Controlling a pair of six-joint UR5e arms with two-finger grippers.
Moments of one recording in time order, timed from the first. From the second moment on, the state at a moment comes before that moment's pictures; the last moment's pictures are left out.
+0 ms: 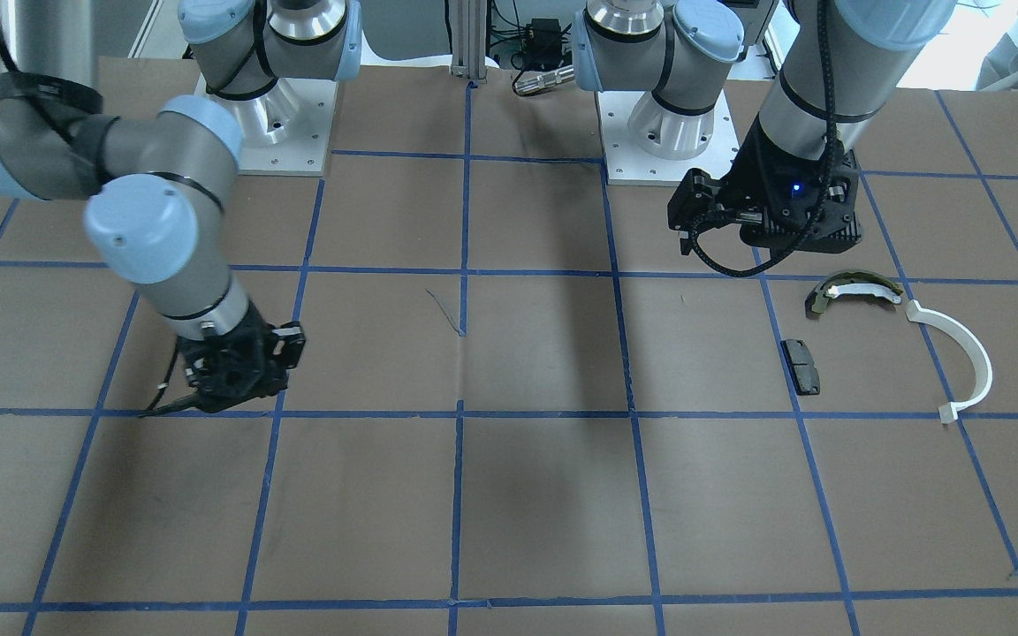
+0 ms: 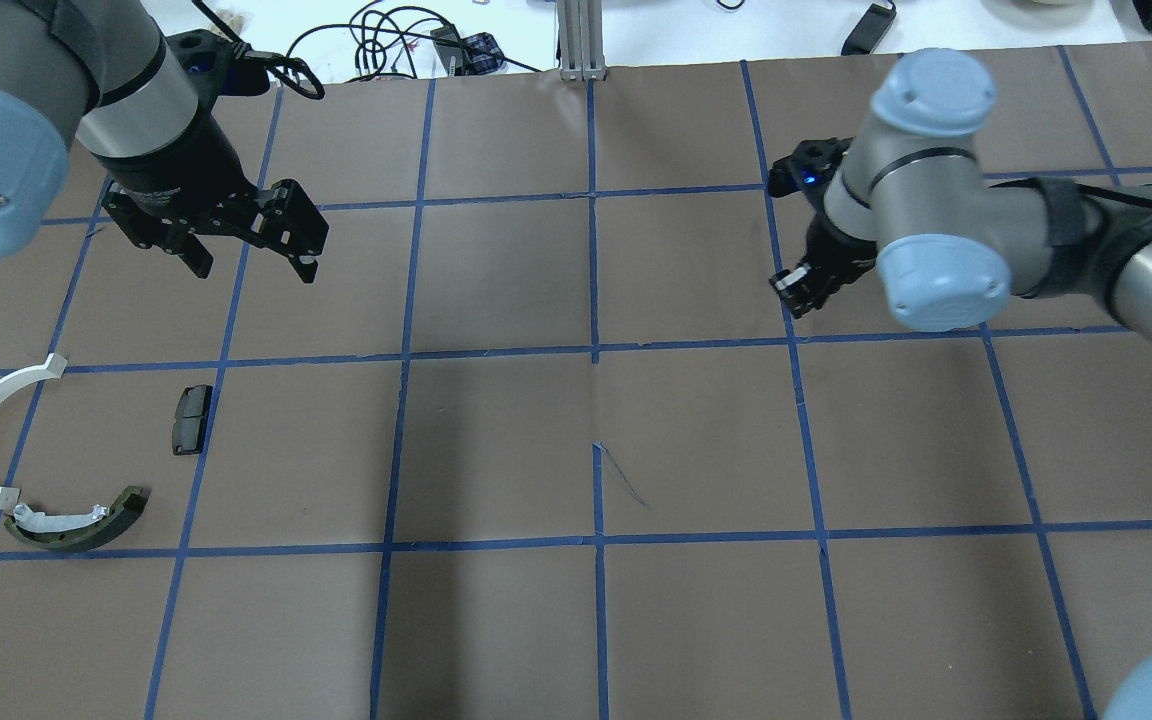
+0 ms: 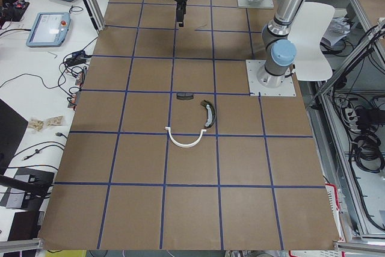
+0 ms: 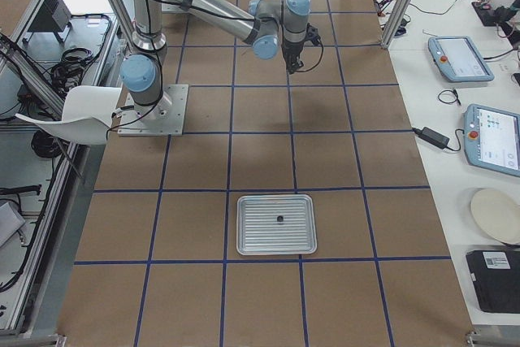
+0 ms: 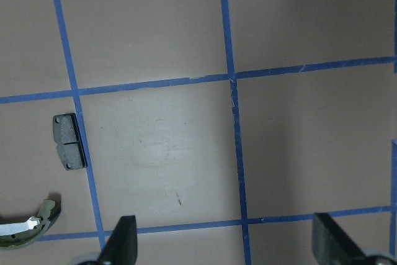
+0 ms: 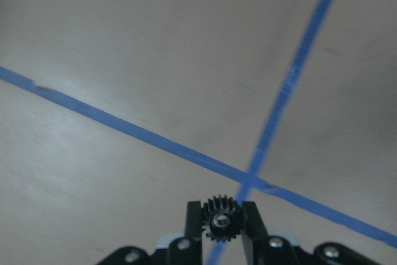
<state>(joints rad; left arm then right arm) -1.52 -1.58 -1.62 -1.55 1.60 0.14 1.64 -1.28 1.87 -2.20 -1.52 -0.31</state>
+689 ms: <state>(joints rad) -1.52 -1.60 -1.62 -1.54 1.60 0.12 2.06 -1.07 1.72 -2.34 -1.52 0.40</state>
